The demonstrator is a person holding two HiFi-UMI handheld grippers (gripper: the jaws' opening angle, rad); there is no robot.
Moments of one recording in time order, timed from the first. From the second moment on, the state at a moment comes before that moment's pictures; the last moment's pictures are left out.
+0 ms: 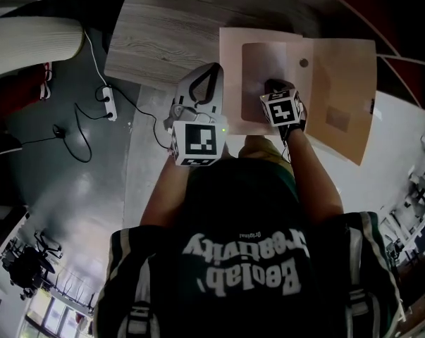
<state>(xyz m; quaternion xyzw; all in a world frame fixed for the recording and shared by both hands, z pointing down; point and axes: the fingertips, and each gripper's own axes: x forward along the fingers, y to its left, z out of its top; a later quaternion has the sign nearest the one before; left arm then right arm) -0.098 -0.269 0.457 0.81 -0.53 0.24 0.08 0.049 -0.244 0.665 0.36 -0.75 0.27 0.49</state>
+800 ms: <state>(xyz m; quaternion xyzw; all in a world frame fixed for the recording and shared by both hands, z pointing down) -0.093 -0.252 0.430 0.85 -0.48 0.22 0.05 0.053 -0.232 0.594 0.45 -0.75 0.23 0.42</state>
